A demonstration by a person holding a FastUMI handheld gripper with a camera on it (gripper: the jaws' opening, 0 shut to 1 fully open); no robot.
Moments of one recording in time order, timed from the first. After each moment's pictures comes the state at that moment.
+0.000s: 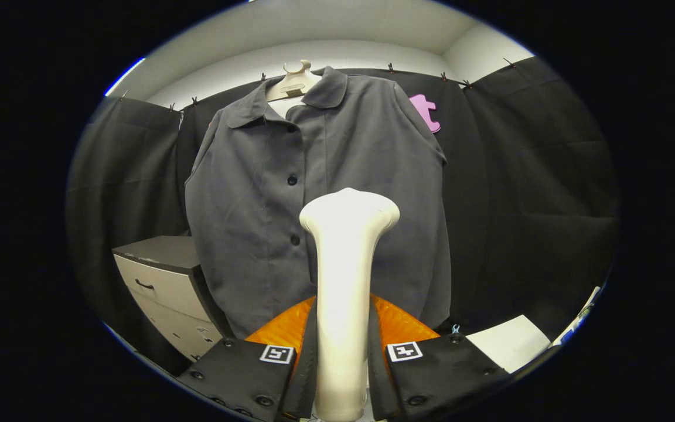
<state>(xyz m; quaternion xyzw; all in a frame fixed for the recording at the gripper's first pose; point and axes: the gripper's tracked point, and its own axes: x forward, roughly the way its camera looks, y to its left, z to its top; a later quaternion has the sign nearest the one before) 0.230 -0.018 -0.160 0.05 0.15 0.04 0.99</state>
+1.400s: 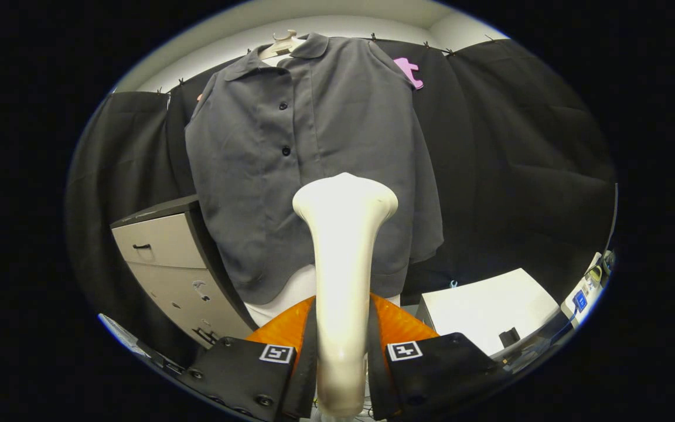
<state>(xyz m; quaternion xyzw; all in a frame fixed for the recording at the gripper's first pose) 0.141 -0.015 -0.247 0.08 0.24 0.03 0.97</state>
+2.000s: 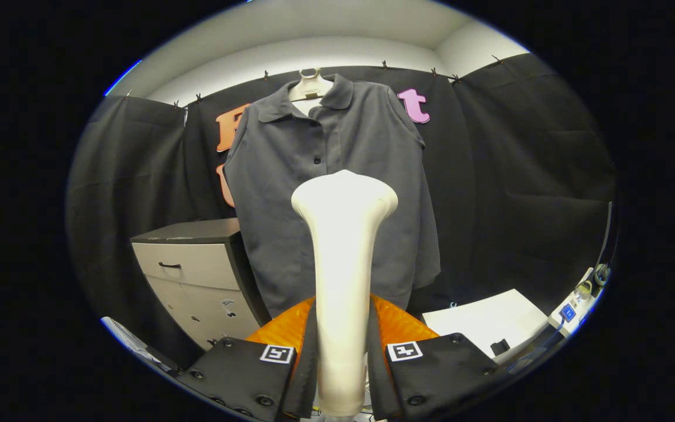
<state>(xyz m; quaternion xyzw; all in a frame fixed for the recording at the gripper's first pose) 0.099 0.014 -0.148 0.07 0.17 0.04 0.98</state>
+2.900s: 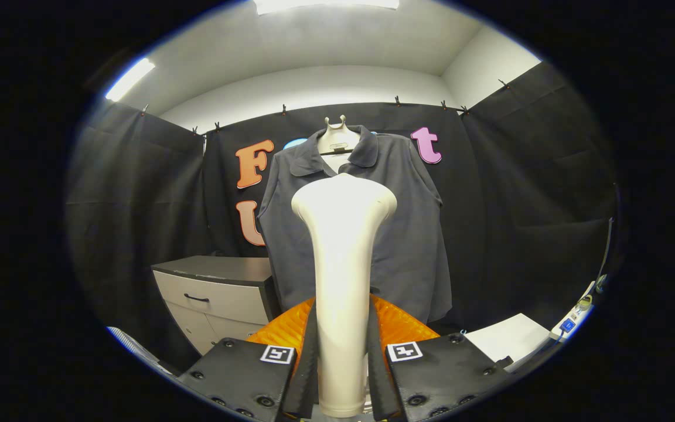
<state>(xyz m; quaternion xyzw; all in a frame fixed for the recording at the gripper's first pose) 0.082 0.048 -0.064 0.07 0.08 0.06 0.99</state>
